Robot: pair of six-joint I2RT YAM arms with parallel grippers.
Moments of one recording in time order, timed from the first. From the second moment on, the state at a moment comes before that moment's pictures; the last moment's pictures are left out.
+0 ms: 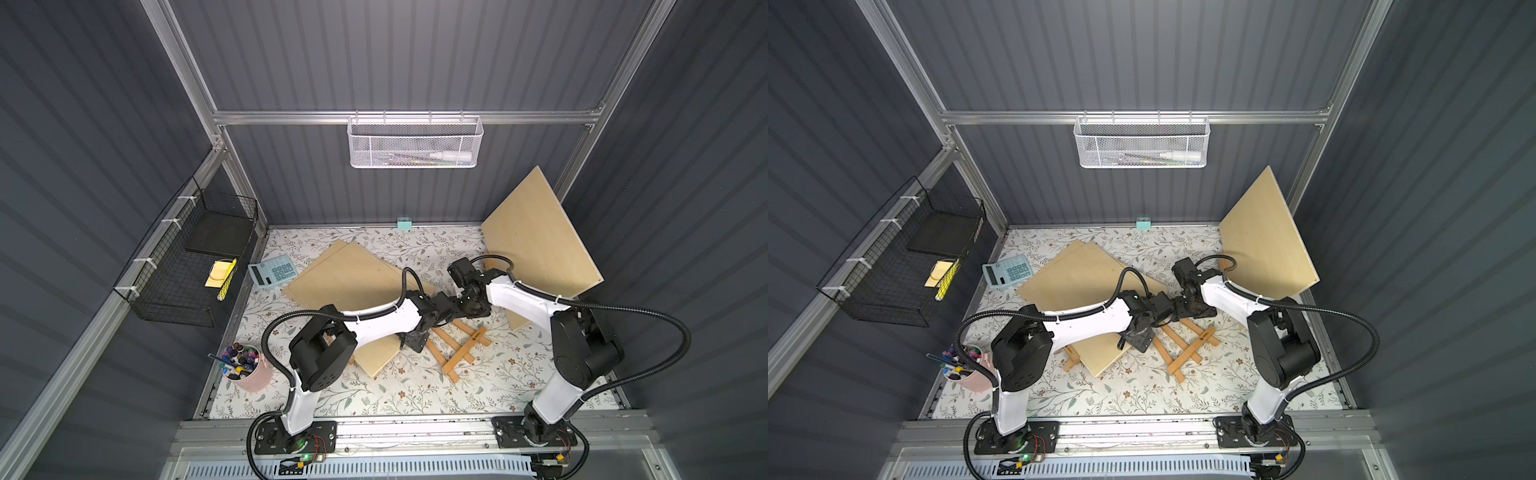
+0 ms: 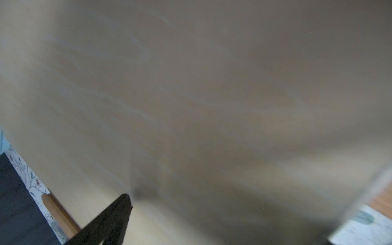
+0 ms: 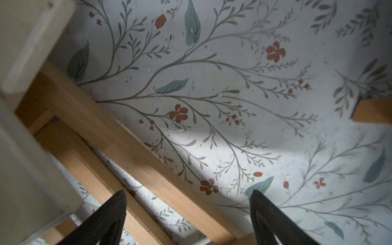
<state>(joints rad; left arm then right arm) -1.00 1.98 1.48 -1.07 -0.40 -0.44 0.48 1.73 1.16 -0.76 0.08 0.31</state>
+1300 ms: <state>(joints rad) -0.83 1.83 1.70 -0.74 0.03 -0.58 0.41 1.54 1.05 -0.76 0.18 0.35</state>
